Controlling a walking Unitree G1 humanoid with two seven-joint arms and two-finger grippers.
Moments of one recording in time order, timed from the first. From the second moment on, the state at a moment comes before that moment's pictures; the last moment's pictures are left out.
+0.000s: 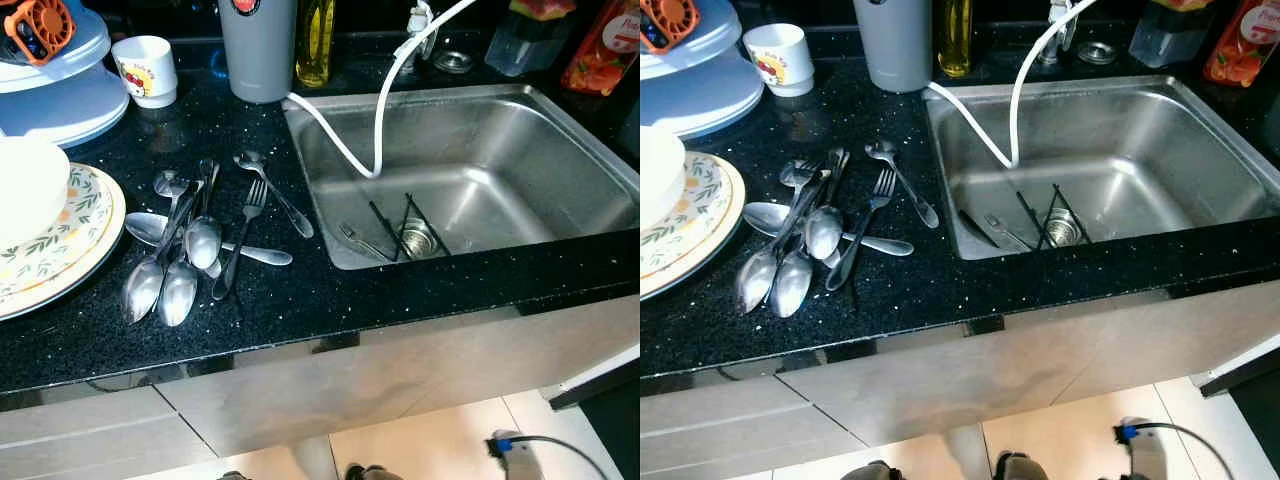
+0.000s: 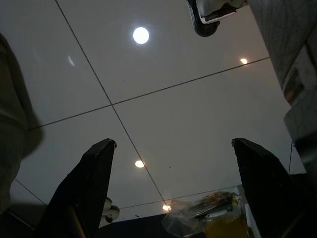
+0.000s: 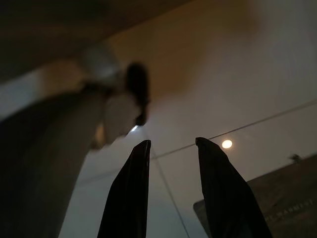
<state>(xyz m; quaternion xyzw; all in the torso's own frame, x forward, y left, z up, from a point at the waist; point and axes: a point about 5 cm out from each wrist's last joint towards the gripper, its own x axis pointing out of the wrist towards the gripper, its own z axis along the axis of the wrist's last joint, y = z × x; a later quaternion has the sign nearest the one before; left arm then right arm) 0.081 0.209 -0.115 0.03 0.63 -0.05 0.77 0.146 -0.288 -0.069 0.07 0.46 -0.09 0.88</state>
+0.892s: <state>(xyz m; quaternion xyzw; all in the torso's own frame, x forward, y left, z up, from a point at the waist) 0.076 0.213 -0.116 -0.01 0.64 0.00 0.77 0.152 -0.247 -0.086 0.08 0.49 -0.16 0.85</state>
